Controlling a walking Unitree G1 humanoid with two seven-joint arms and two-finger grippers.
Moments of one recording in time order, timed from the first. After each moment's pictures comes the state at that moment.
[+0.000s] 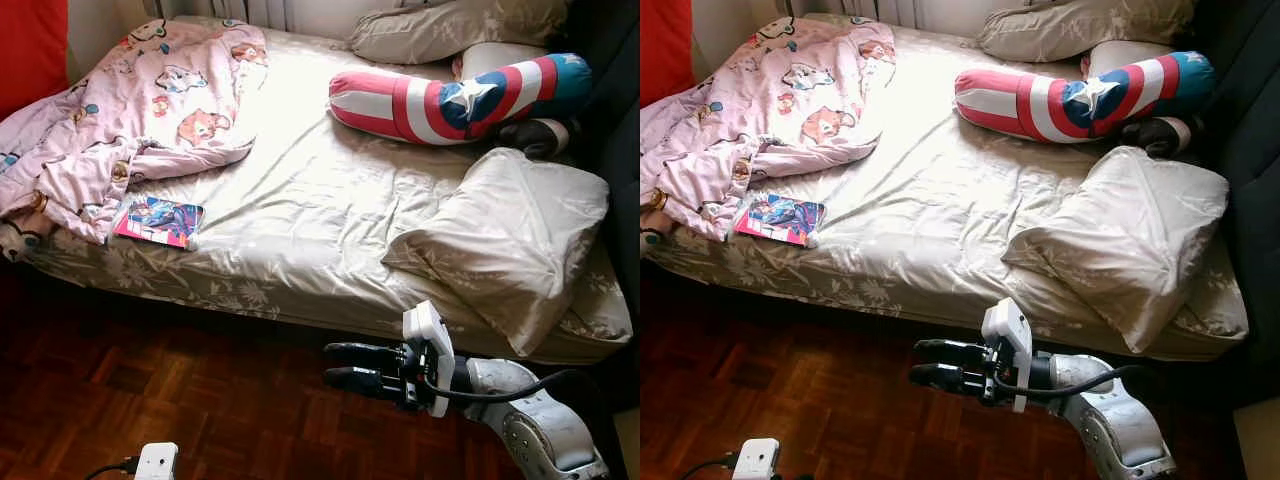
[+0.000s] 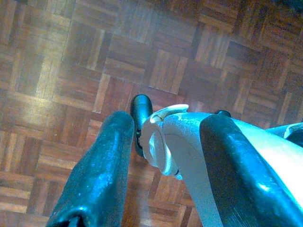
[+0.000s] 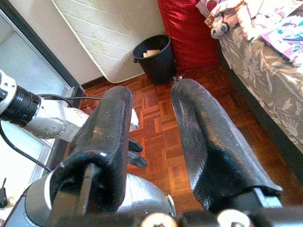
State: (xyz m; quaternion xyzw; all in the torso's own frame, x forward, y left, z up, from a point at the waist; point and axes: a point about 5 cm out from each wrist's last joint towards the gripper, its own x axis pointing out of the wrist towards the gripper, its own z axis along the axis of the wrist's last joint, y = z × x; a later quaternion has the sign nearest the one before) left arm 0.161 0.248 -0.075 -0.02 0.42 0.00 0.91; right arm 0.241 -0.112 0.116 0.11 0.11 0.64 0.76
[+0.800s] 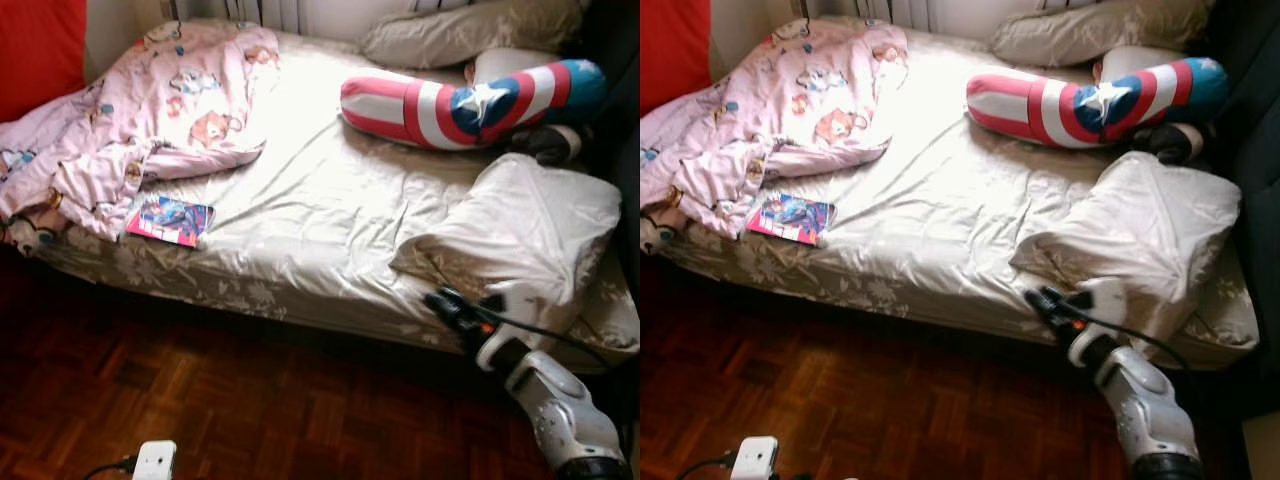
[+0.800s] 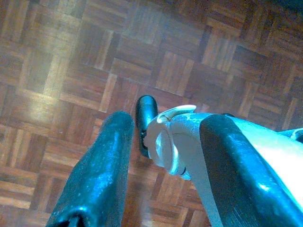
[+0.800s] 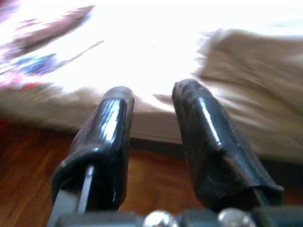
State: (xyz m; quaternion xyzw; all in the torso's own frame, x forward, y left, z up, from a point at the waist) left arm 0.163 0.250 -0.074 -0.02 0.42 0.01 0.91; right arm 0.289 -0.245 0.061 0.20 0.13 0.07 0.97
